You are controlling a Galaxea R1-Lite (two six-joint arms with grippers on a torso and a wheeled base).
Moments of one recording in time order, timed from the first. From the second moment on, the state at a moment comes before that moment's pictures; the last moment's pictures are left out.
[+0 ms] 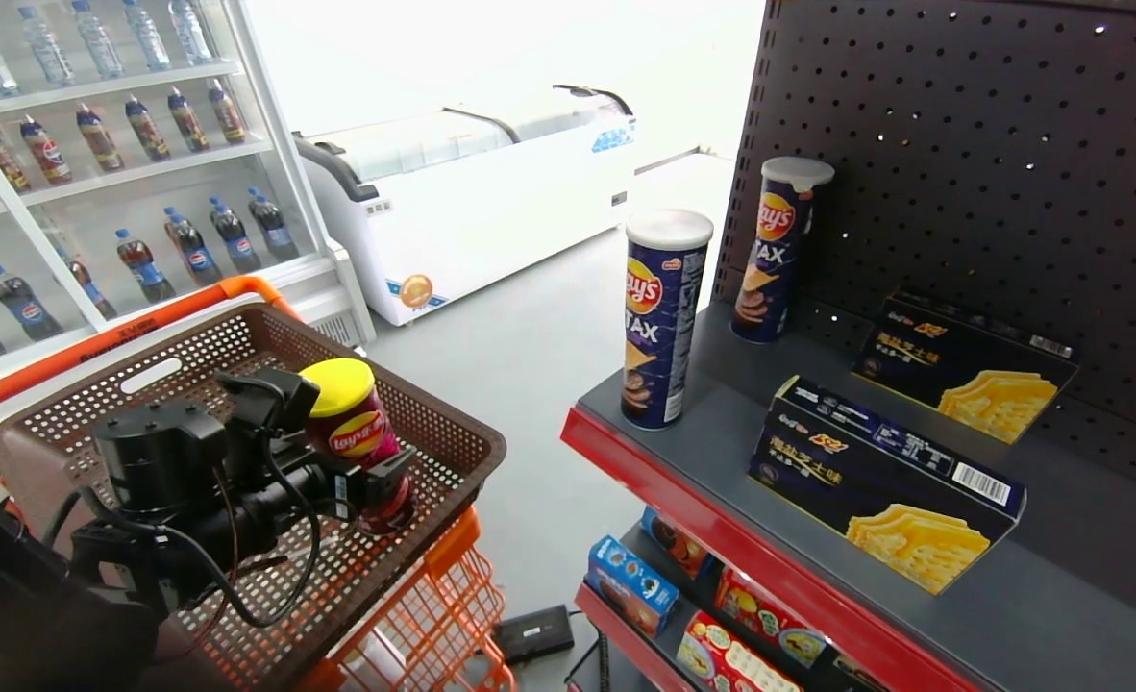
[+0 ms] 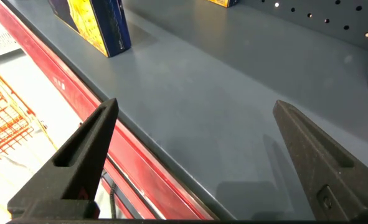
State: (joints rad) left arm -0.09 1.90 -0.42 -1.24 -0.16 0.10; right arm 0.00 0.00 0.00 0.00 0.02 -0.01
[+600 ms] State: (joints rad) left arm -0.10 1.96 -0.44 -1.27 -0.16 0.18; right arm 0.00 0.00 0.00 0.00 0.02 -0.01
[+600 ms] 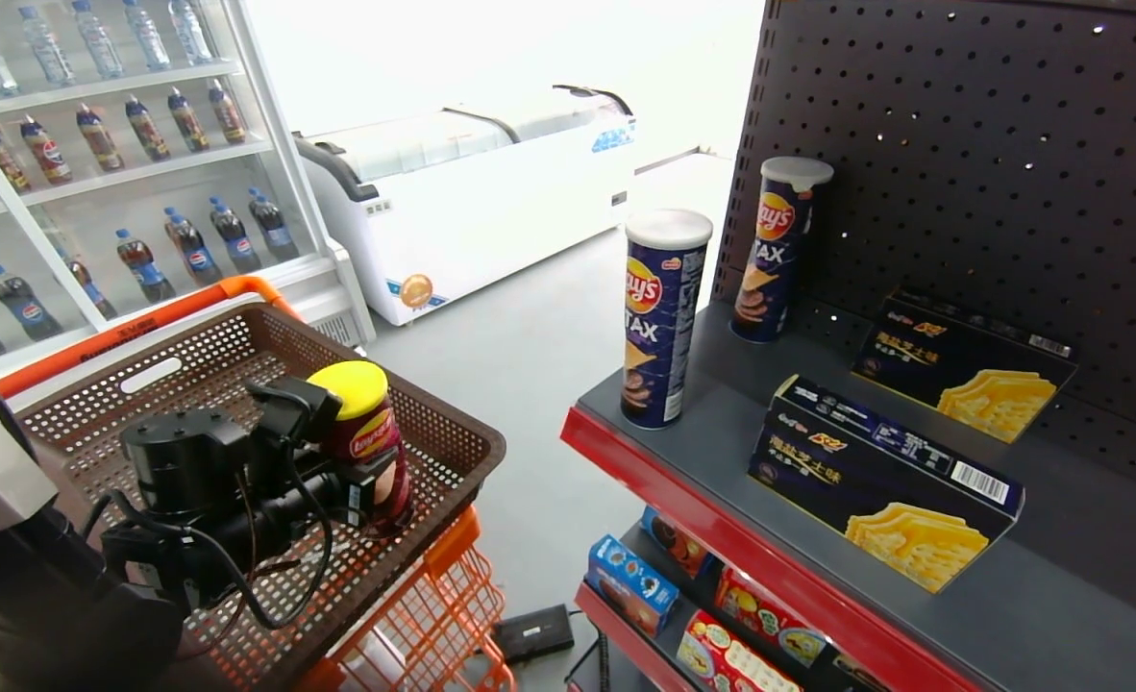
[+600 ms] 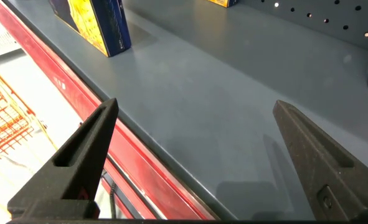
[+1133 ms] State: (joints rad) left arm -0.13 1.73 -0.55 -0.98 -0.20 0.20; right arm 0.00 0.00 0.00 0.00 0.02 -0.01
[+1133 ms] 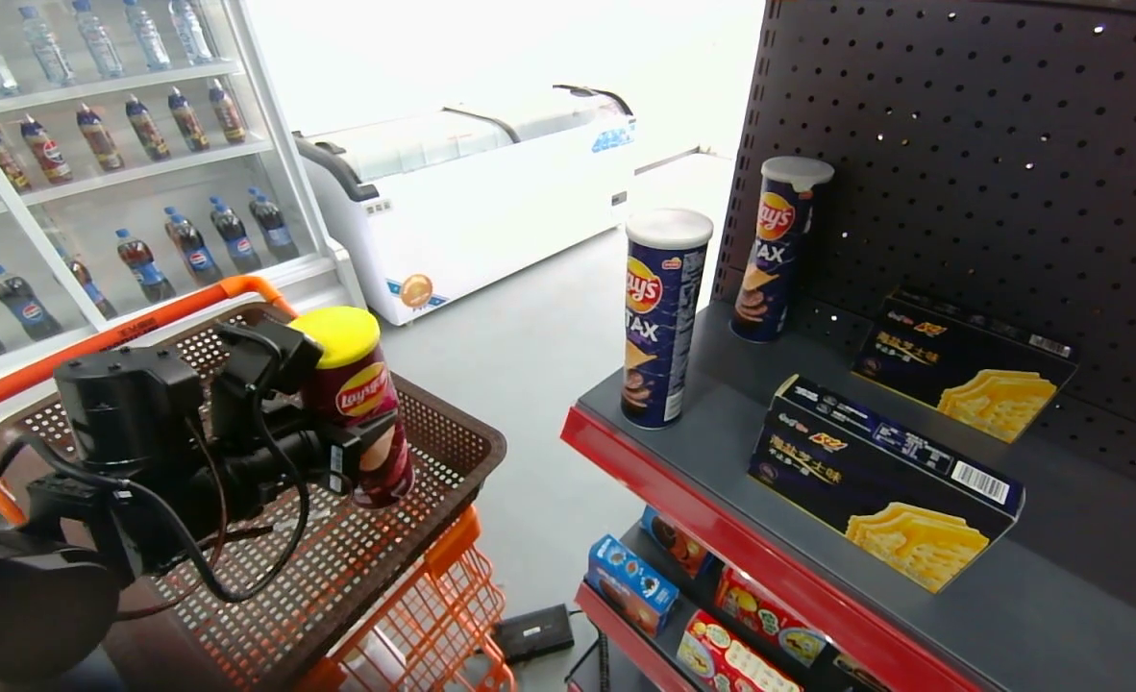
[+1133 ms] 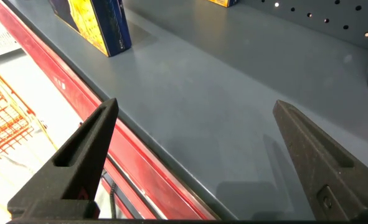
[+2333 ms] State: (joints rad) left arm -0.35 1.18 -0.64 -0.62 -0.35 0.00; right arm 0.00 0.00 0.00 0.00 0.02 -0.01
